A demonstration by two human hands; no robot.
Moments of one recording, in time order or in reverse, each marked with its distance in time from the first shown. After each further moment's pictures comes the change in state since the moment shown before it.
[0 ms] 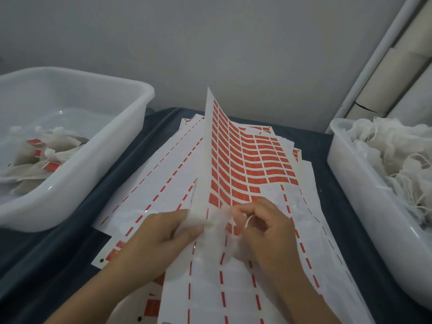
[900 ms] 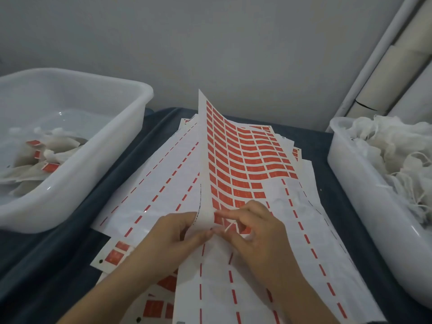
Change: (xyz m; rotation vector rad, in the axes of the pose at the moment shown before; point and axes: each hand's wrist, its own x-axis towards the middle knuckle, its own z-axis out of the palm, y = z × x) left_hand 0.006 0.004 0.019 -0.022 -0.013 0.001; right_hand -0.002 0.015 0.006 -0.313 -0.069 -0.308
